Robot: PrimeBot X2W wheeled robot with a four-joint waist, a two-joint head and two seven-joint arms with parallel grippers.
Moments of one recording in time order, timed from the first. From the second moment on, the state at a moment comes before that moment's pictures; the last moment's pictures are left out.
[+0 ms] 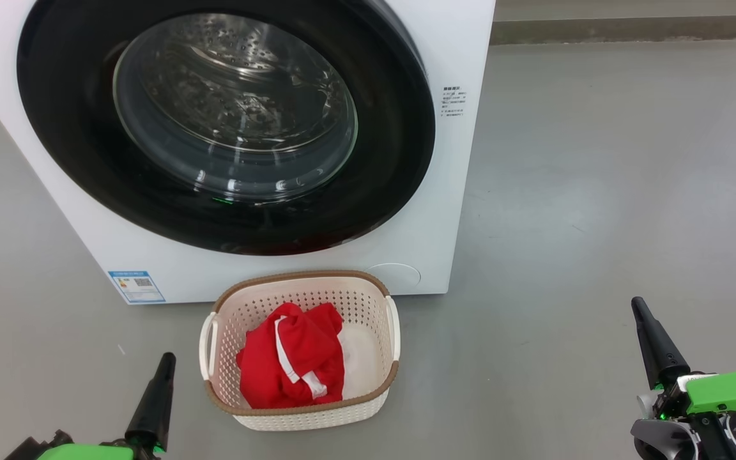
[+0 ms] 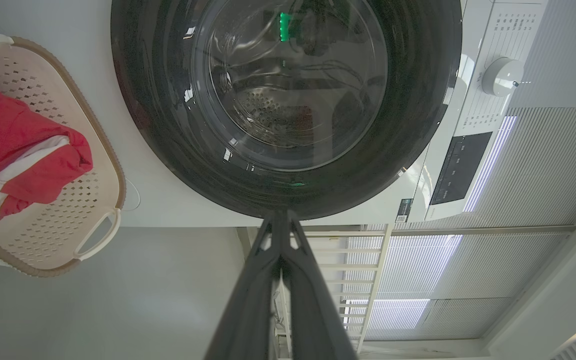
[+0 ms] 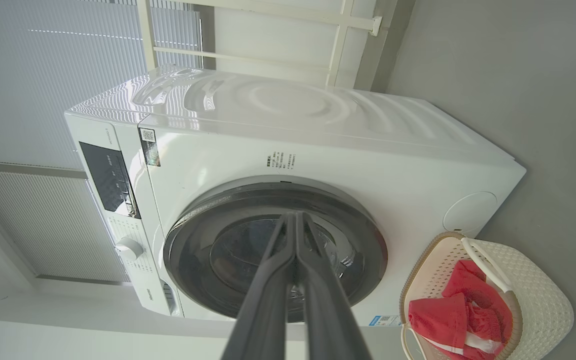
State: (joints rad) left arm -0.07 0.09 0.00 0.26 -1.68 -0.12 0.05; right arm -0.07 -0.03 -0.14 0.28 1.60 0.13 0.11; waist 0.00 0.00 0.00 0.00
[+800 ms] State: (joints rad) left arm -0.07 0.09 0.01 0.26 -1.68 -0.12 0.05; right arm -0.07 -0.03 -0.14 0.28 1.60 0.13 0.11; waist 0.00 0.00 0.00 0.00
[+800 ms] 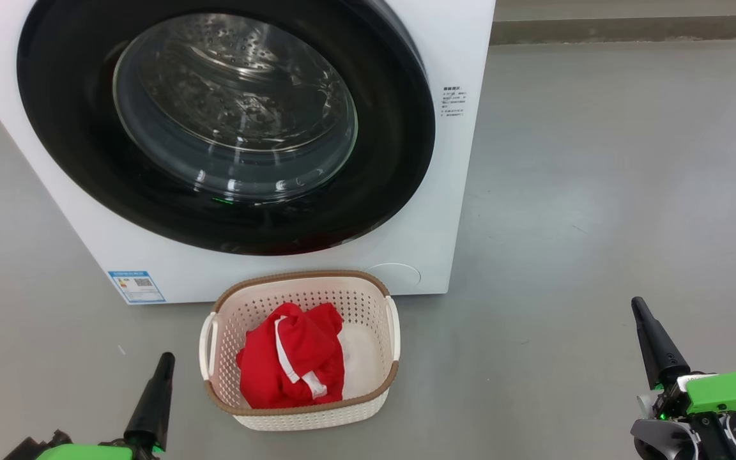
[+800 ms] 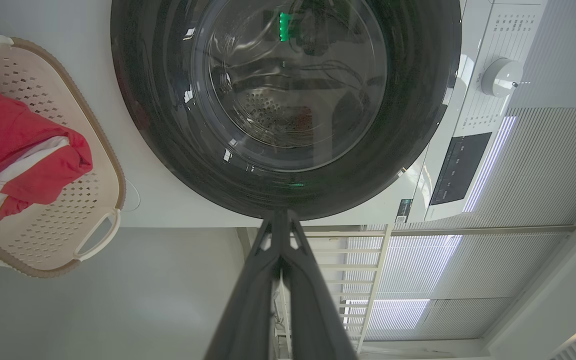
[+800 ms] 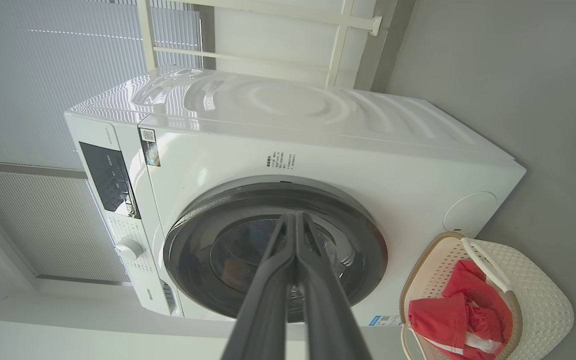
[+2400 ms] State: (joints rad) left arm -0.07 0.08 0.02 0.26 -1.67 -0.12 0.06; right arm -0.07 -0.03 -0.14 0.28 1.60 0.13 0.11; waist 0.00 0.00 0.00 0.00
